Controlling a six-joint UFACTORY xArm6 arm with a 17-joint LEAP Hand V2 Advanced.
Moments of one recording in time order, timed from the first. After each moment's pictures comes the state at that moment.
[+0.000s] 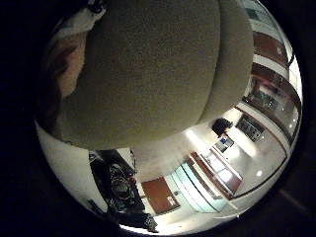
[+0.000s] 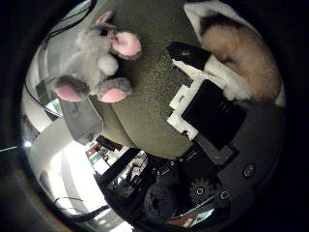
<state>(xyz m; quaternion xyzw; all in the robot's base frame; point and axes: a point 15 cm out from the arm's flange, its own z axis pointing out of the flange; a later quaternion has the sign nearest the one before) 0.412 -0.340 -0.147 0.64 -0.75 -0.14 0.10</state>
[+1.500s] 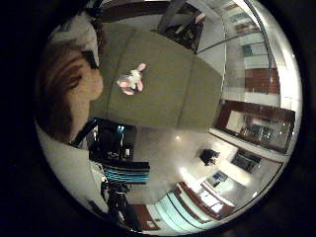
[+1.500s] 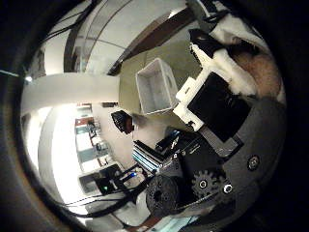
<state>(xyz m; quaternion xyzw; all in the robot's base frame) 0.419 -0.028 0.272 0.81 -0.58 -0.05 -0.03</state>
